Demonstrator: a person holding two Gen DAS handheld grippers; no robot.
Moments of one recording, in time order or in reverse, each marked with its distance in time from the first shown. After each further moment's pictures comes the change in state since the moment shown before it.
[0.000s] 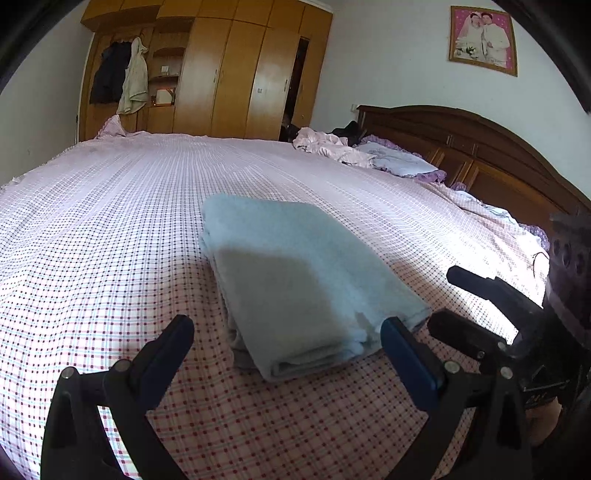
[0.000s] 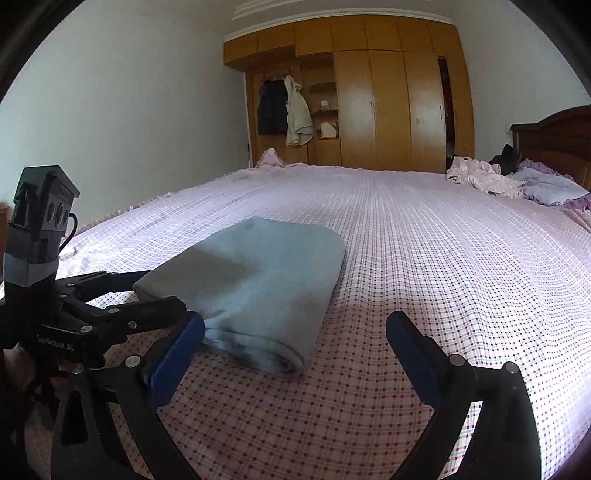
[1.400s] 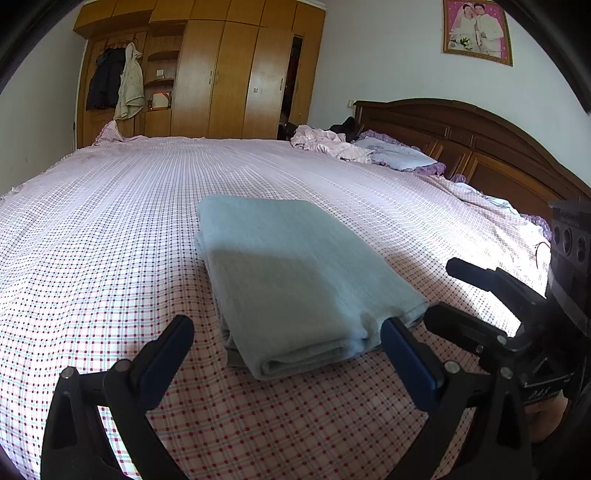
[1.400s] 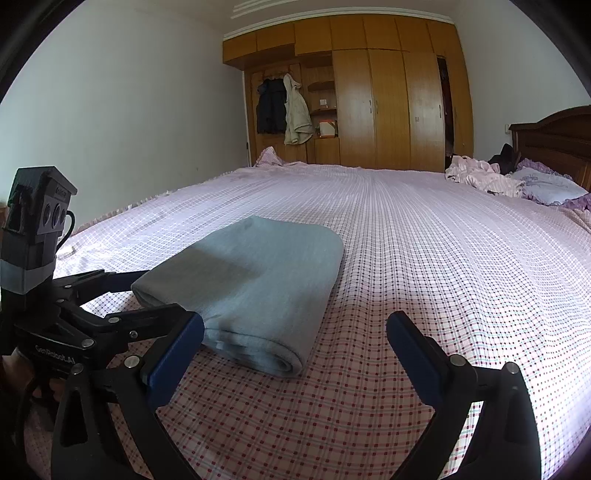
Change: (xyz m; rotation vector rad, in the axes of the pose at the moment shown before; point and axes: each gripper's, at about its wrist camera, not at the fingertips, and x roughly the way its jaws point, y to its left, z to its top) left arm 0.001 -0.004 -0.002 0.040 0.006 0.010; right arm 0.002 0.000 -0.002 -0.001 0.003 -0.005
